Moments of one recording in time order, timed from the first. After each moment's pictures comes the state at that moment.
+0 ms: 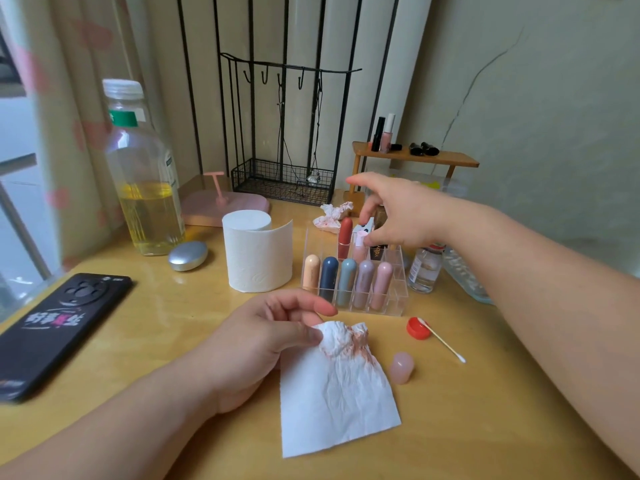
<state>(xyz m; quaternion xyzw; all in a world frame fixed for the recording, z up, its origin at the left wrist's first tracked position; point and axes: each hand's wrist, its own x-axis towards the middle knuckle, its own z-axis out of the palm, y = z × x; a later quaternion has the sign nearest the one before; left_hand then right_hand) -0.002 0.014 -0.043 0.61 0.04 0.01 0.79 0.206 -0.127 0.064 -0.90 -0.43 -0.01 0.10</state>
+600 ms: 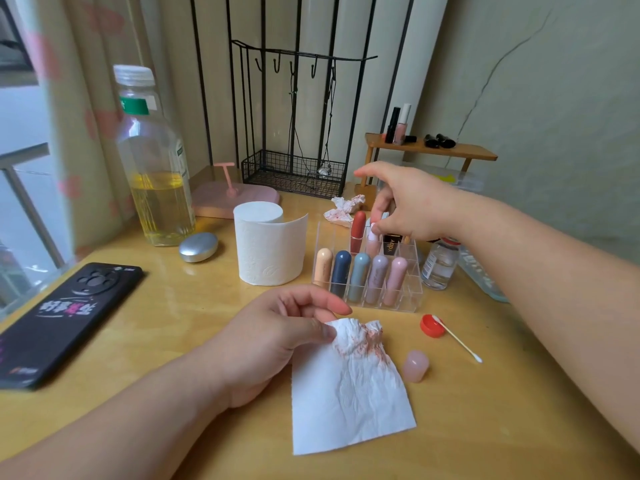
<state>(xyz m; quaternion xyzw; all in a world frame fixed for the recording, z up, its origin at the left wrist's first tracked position) -0.003 0.012 -0.041 0.62 0.04 0.01 0.78 0.216 -0.117 0.054 -0.89 -0.44 -0.01 0.15</state>
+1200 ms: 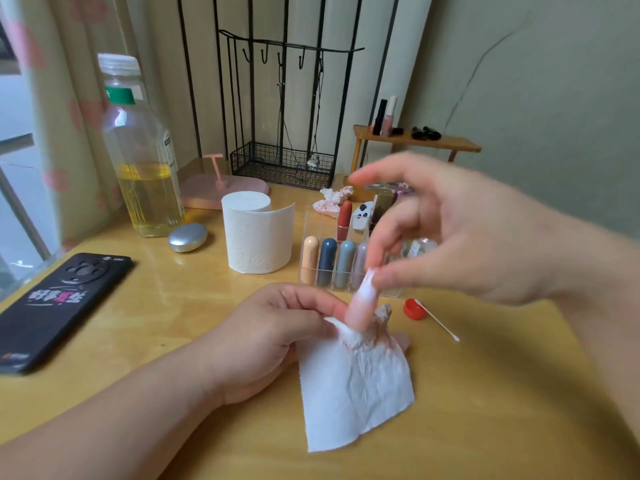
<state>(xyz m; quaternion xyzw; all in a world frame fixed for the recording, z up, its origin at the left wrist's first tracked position) -0.016 -0.003 -0.034 0.59 -0.03 -0.03 0.80 0.075 -0.184 0.091 -0.79 -0.48 0.15 0.35</state>
